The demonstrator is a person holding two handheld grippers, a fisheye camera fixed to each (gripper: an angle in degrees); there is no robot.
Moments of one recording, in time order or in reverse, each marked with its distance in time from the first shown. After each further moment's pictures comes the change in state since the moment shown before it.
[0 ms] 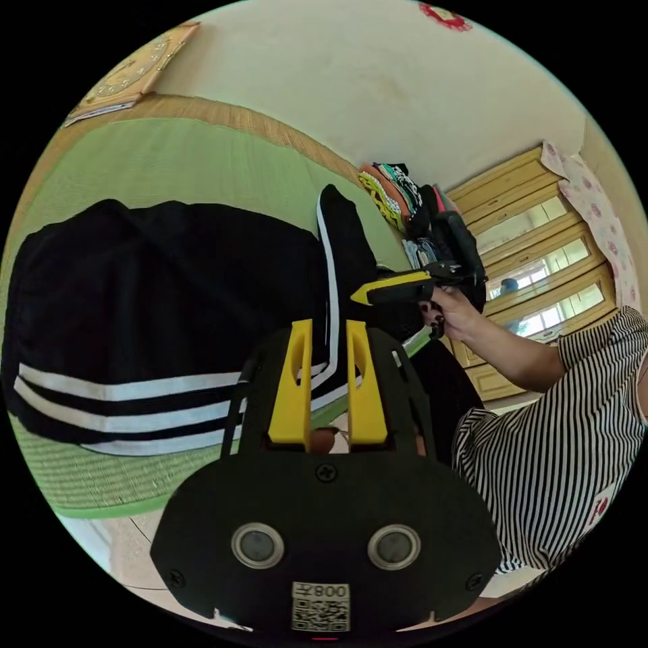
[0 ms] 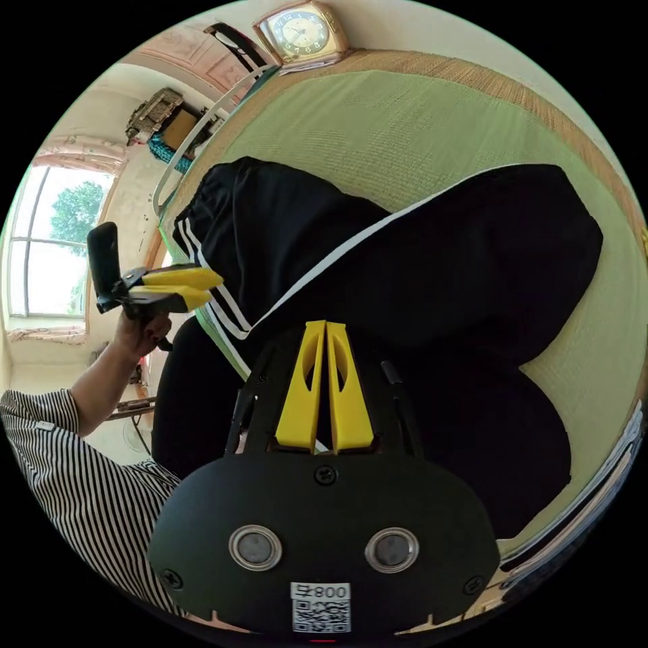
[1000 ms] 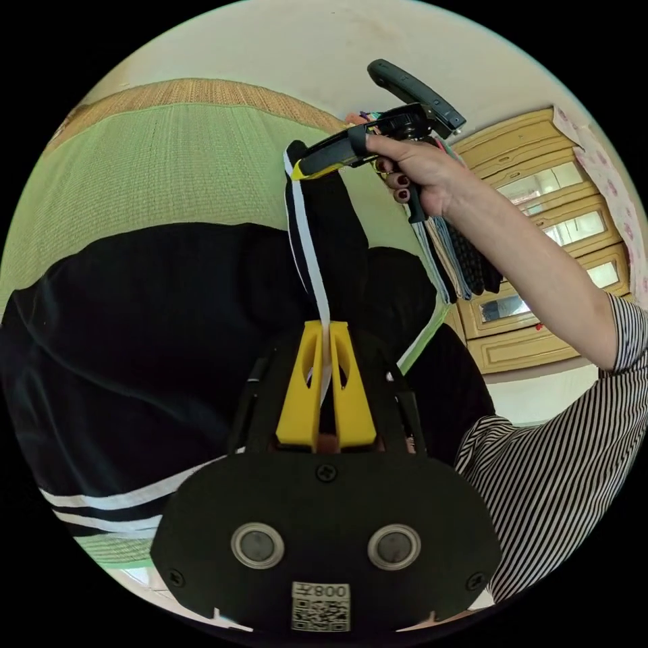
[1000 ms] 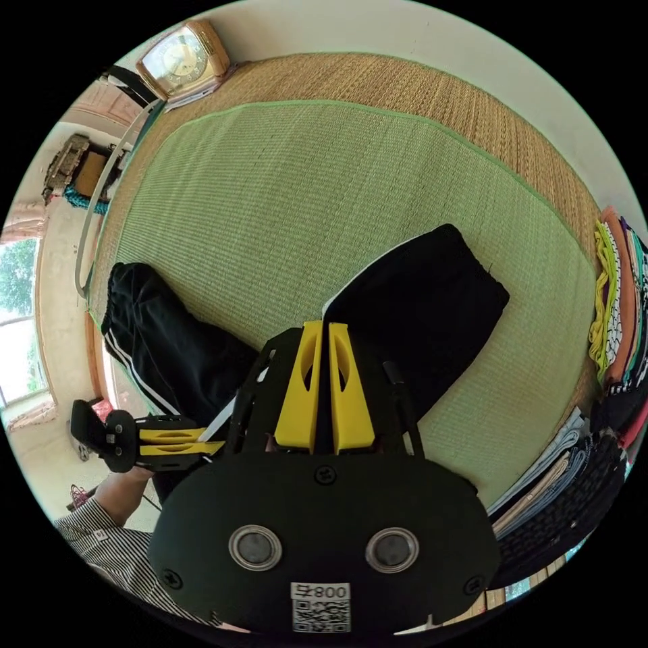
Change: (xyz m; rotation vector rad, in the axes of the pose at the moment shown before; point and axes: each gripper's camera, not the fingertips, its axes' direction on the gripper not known) left arm 0.067 -0.079 0.214 -0.165 -0.018 0.090; right arm 0.104 -0.039 -0.080 -0.058 0.188 0.198
